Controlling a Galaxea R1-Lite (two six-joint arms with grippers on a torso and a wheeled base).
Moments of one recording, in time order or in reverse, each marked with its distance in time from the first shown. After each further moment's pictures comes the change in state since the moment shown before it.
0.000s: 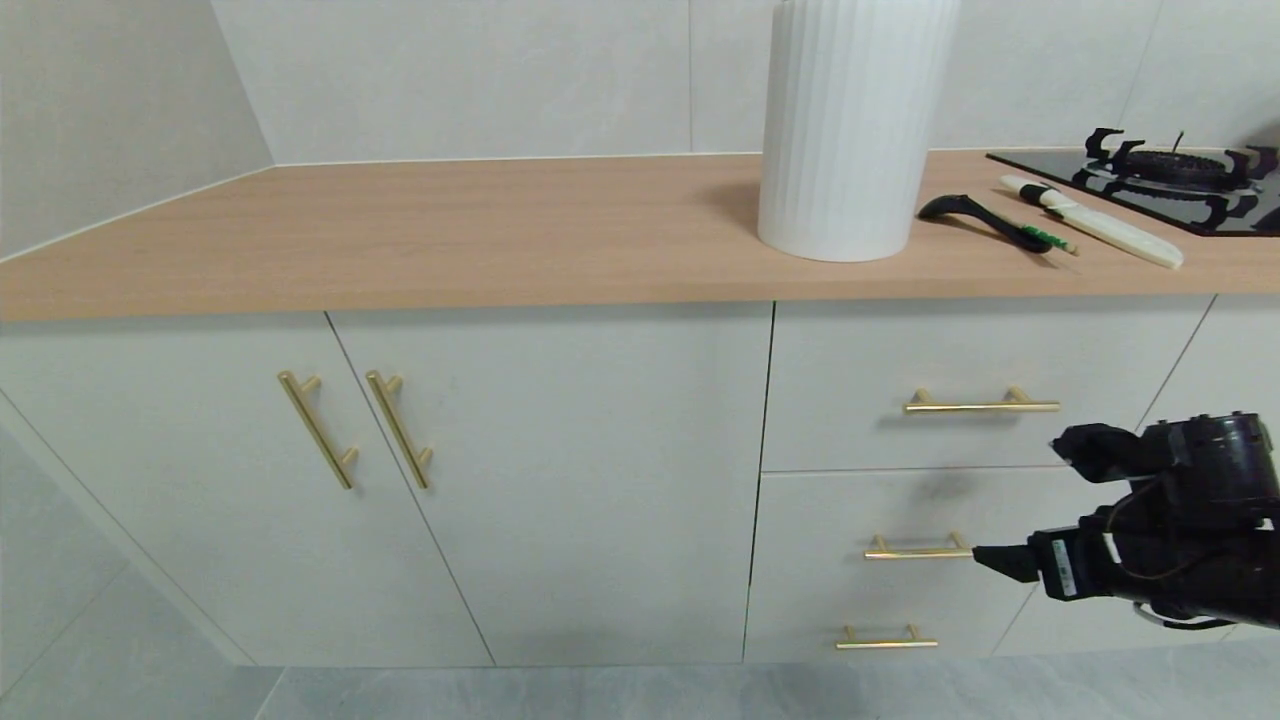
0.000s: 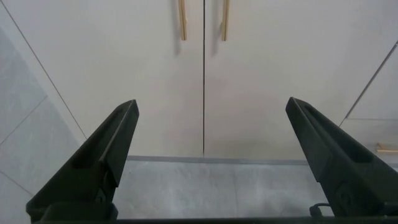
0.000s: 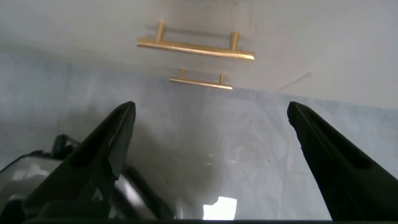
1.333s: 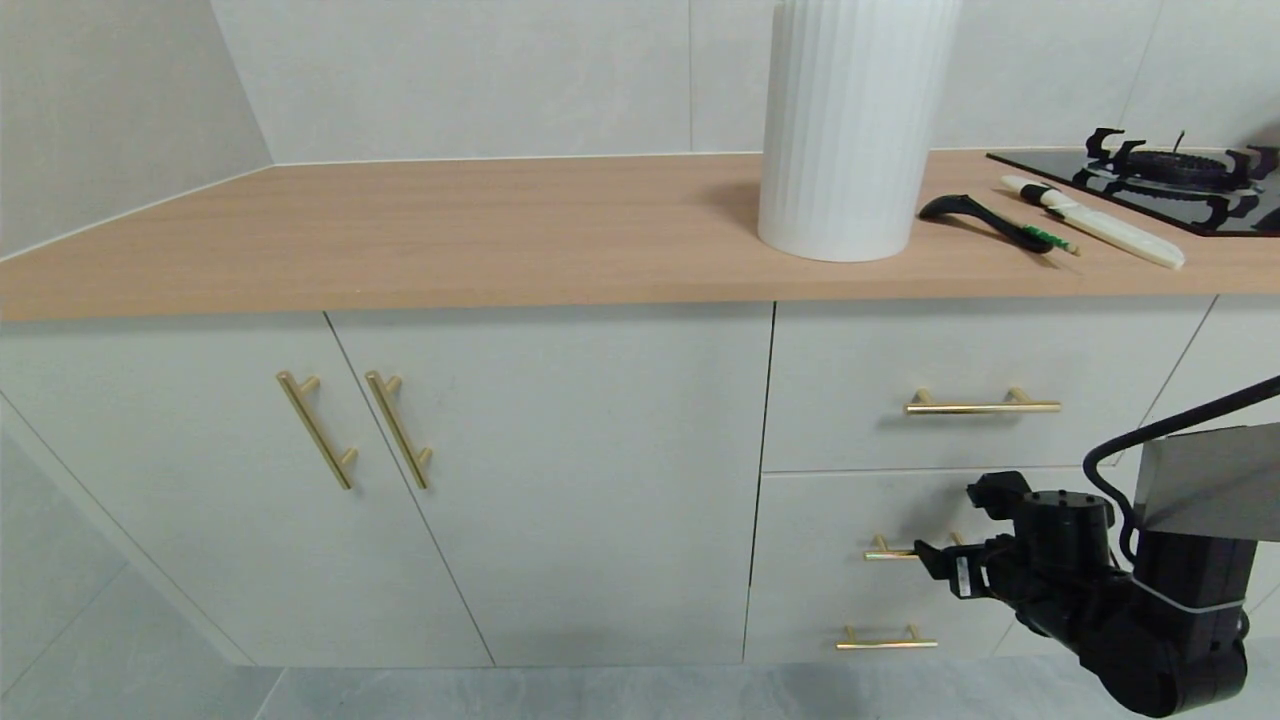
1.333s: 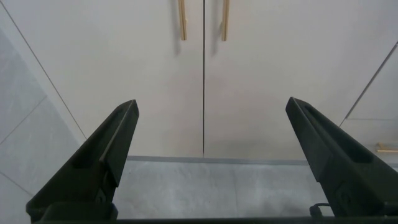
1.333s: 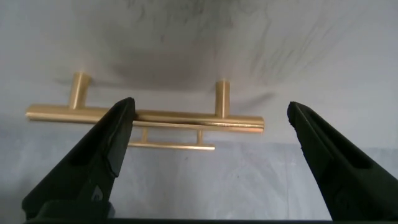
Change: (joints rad) left arm 0.000 0.000 0.000 0.000 0.000 0.000; right arm 0.021 0.641 0.040 -0.887 -0.181 0.005
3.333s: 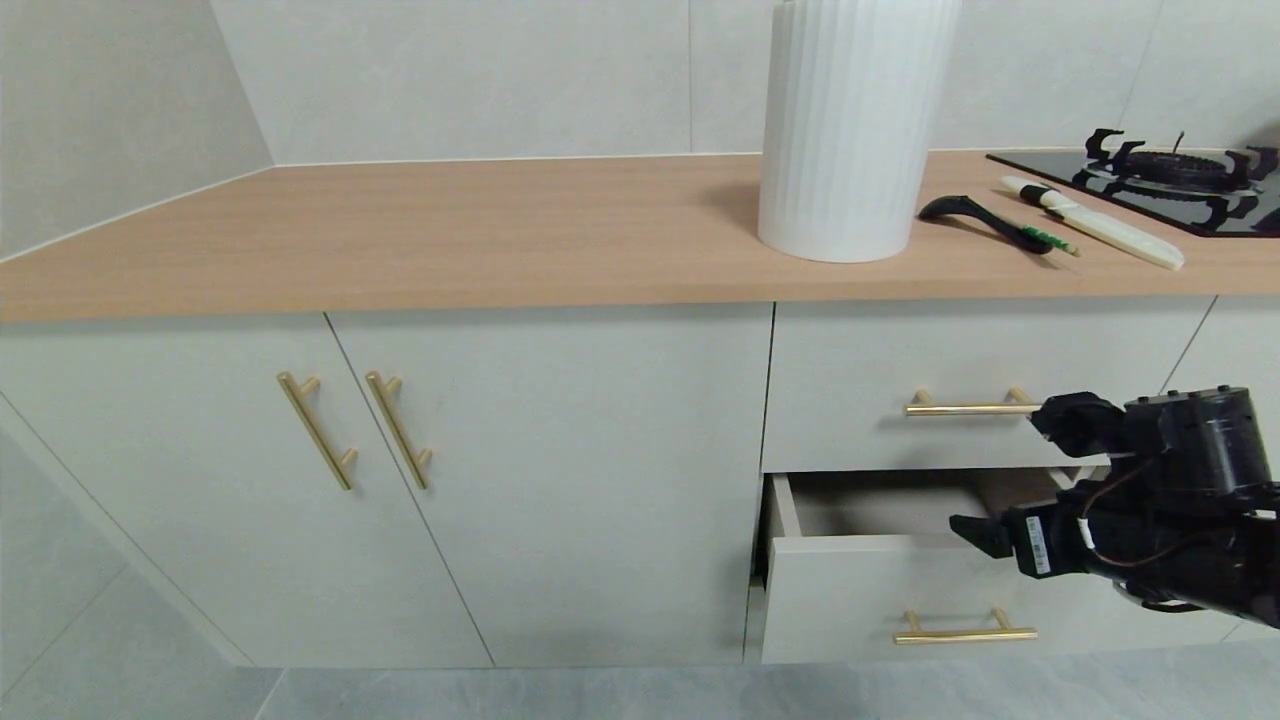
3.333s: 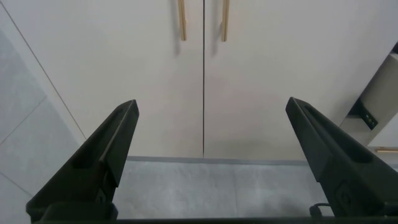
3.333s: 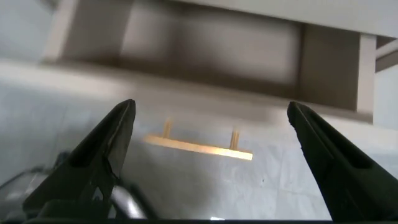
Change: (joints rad) left arm 0.000 0.000 0.000 0.000 0.000 0.000; right arm 0.130 -0.717 -0.080 0.894 0.012 0.045
